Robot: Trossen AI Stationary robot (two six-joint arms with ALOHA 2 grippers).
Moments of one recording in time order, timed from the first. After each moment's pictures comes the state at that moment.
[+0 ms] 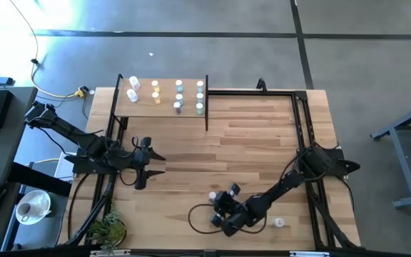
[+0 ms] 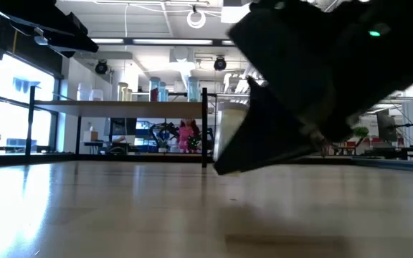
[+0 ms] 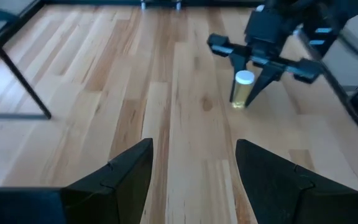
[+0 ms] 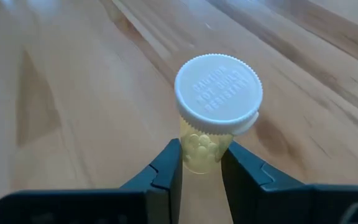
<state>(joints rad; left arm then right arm) -0.36 0.79 0.52 -0.29 -0.41 -0.25 0.62 2.14 1.26 -0.11 0.80 0.96</state>
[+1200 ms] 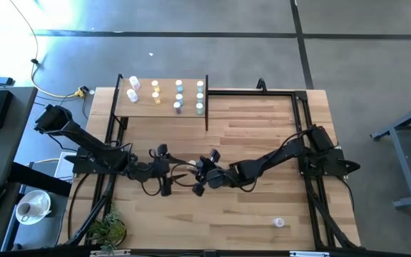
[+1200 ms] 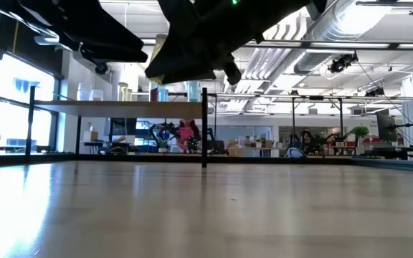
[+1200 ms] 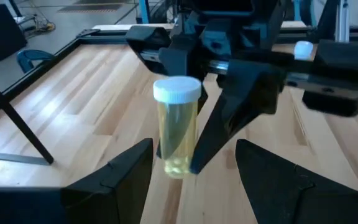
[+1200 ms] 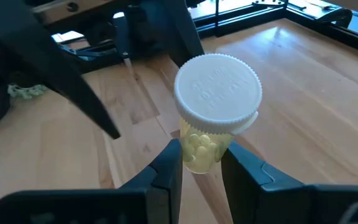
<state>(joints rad) -0.36 1.25 0.52 0.30 -0.61 -0.18 0.31 1.96 1.26 0.20 0.59 0.41</state>
